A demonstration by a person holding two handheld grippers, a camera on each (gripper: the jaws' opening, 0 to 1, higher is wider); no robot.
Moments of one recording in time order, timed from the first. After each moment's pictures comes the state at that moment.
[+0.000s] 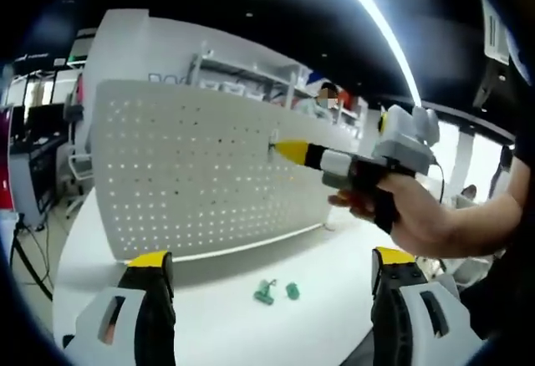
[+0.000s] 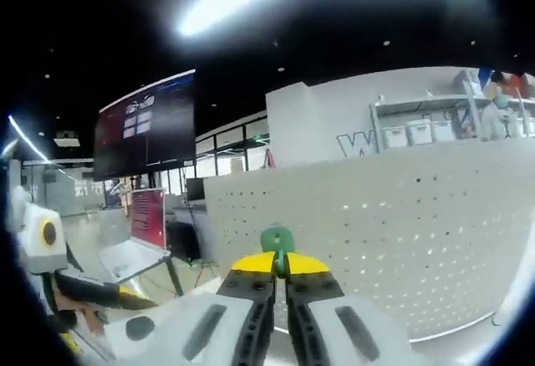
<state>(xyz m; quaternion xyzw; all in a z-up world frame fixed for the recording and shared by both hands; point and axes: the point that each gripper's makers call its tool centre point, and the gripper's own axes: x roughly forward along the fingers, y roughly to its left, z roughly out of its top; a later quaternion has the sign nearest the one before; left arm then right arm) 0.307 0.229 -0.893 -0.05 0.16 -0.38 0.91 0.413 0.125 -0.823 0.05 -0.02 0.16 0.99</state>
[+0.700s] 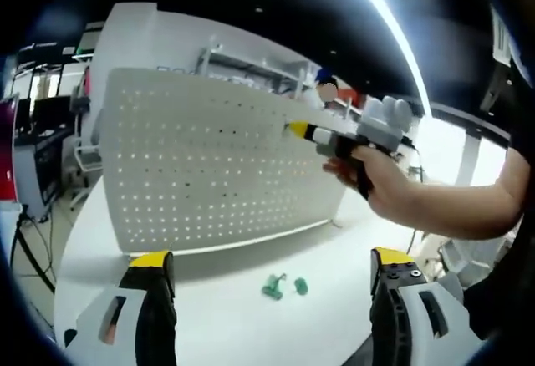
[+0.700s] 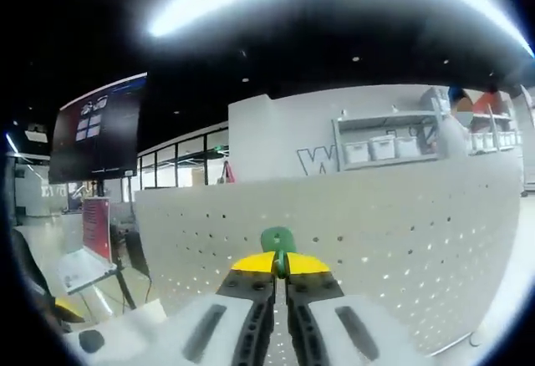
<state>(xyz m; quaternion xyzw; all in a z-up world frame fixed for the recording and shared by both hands) 0.318 0.239 -0.903 -0.06 0.17 -0.37 0.91 0.478 0.055 -0.812 0.05 -0.04 0.06 1.00</state>
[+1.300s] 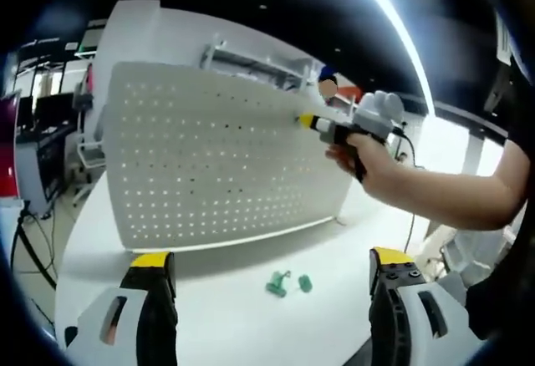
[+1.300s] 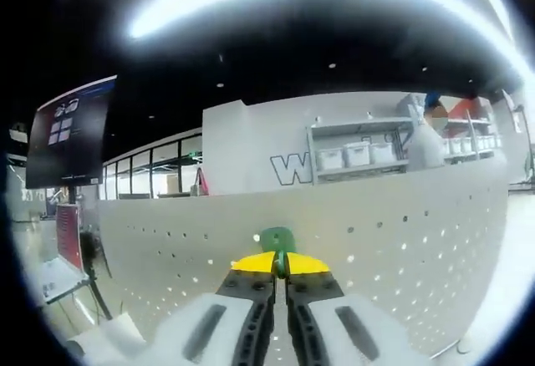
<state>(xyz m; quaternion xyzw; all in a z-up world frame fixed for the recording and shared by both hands) 0.322 0.244 -0.911 -0.06 0.18 -0.36 0.91 0.500 0.013 -0.804 0.05 -0.06 0.00 1.00</state>
